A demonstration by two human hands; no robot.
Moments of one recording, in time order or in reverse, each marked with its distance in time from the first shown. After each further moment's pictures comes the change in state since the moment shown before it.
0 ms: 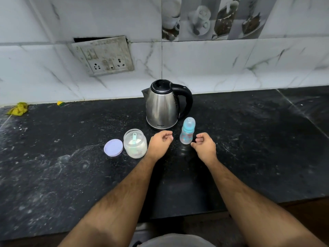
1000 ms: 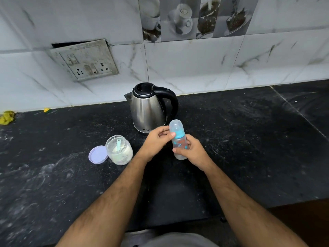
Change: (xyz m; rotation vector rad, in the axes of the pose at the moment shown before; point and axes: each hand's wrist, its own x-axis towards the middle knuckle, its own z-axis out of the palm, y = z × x) left_hand -0.001 0.058 0.029 -0.266 -0.190 0.077; right_hand 0.003 0.000 -0.033 0.319 -0.434 -0.174
